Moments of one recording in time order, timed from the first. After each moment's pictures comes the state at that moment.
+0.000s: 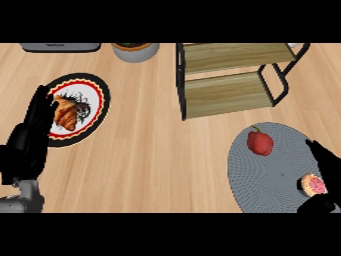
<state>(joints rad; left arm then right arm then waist) -0.07 0.19 0.03 -1.70 0.03 0.18 0.16 0.11 -0.43 0.09 -1.71 0.77 0.30 0.59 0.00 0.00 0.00</state>
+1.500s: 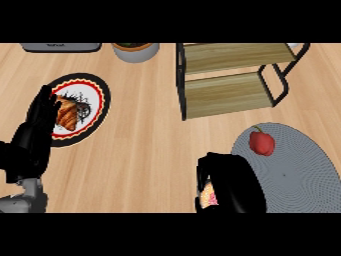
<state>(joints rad) -0.08 0.15 0.05 -1.69 -0.01 0.16 0.17 -0.07 -0.03 0.58 -1.91 0.99 0.32 0.71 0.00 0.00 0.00</state>
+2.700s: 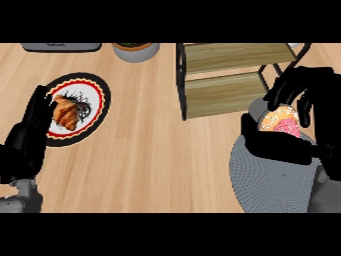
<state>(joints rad) -0.08 0.16 0.08 -1.68 0.00 0.12 0.15 -0.53 -0.05 0.11 -2.10 0.88 0.35 0.92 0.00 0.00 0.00</state>
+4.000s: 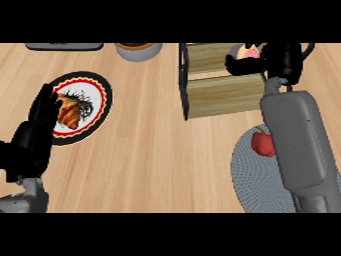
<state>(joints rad) -0.09 0.13 0.07 -1.70 -0.03 0.12 0.18 -0.80 -0.07 -0.16 -1.19 0.84 -0.23 0.44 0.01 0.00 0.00</state>
